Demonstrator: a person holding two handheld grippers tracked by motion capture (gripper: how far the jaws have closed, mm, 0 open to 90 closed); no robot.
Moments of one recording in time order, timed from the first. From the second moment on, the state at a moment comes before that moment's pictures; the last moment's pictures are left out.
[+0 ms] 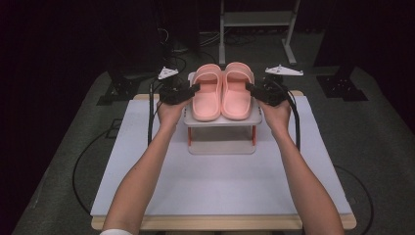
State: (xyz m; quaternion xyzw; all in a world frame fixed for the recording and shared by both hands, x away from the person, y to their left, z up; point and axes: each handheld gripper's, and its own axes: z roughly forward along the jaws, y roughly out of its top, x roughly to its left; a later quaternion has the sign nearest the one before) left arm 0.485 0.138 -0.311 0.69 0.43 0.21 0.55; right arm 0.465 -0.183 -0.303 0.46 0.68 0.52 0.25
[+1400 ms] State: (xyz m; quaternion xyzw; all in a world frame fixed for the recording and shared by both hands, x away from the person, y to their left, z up) left arm 0.436 0.145 -0.310 0.70 0.38 0.20 0.57; right arm 0.416 -0.198 -0.308 0.43 0.69 0.54 0.21
